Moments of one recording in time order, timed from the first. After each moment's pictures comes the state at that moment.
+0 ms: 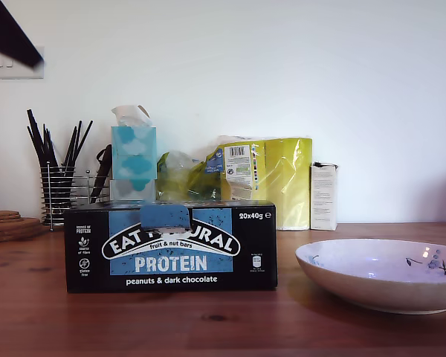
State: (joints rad) left arm -0.46 0.90 0.85 -0.71 0.31 0.57; right arm 0.61 0.61 0.83 -0.90 -0.15 -0.11
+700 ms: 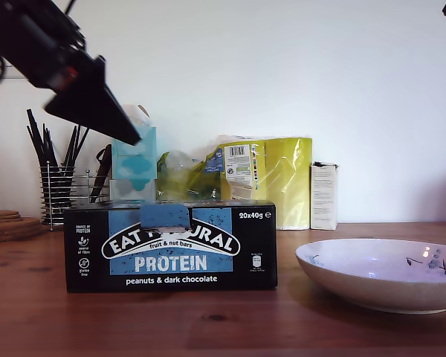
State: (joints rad) left arm -0.52 1.27 0.87 -0.31 0.27 0.72; right arm 0.68 0.65 0.83 -0.91 -0.15 -0.14
